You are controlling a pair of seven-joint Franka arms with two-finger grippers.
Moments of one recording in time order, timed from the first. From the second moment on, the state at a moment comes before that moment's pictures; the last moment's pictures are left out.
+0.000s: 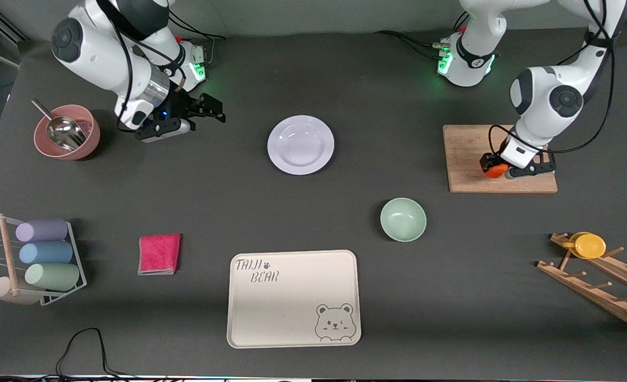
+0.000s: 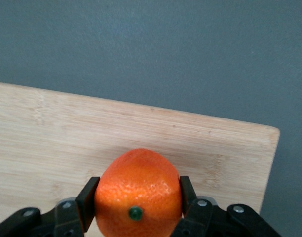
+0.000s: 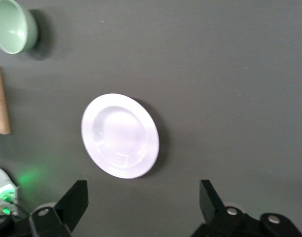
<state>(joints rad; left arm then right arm) 0.07 -0.01 -0.03 -2.66 0.03 2.64 -0.14 0.54 -0.30 -0.13 -2.41 0.44 2.12 0.15</state>
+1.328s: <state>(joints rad) -0.16 -0.17 -0.55 -2.18 -0.26 2.04 -0.91 0.51 0.13 -0.14 -2.64 1.69 2.19 -1.12</state>
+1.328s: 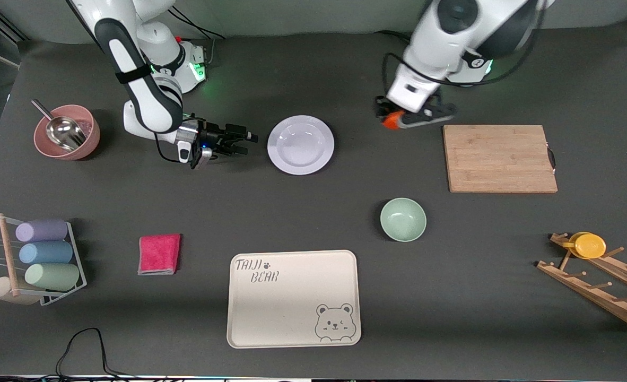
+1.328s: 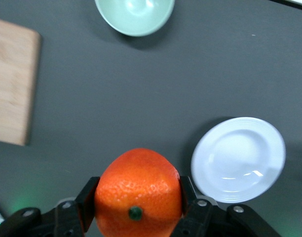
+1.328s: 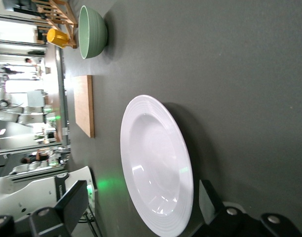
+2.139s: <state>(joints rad) -0.41 0.31 -0.68 -2.03 0.39 2.33 -1.78 0.43 0.35 -0.14 -2.64 1.82 1.96 -1.35</state>
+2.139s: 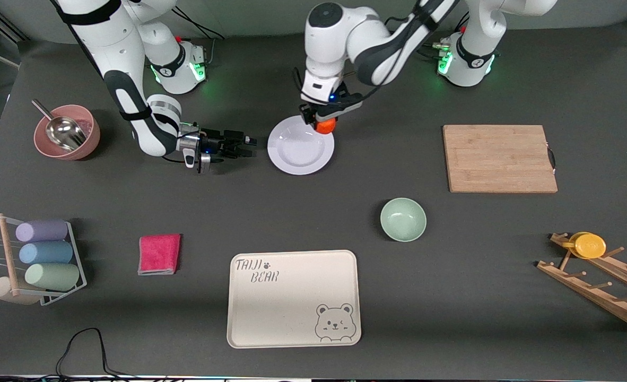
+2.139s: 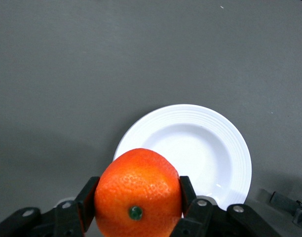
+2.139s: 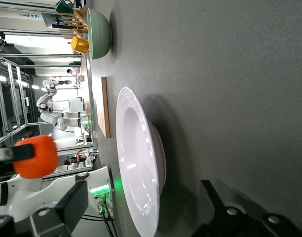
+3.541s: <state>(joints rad) -0.76 0.67 -0.42 -1.77 0.58 2.34 -1.87 0.42 0.37 -0.15 -2.63 1.82 1.96 -1.35</state>
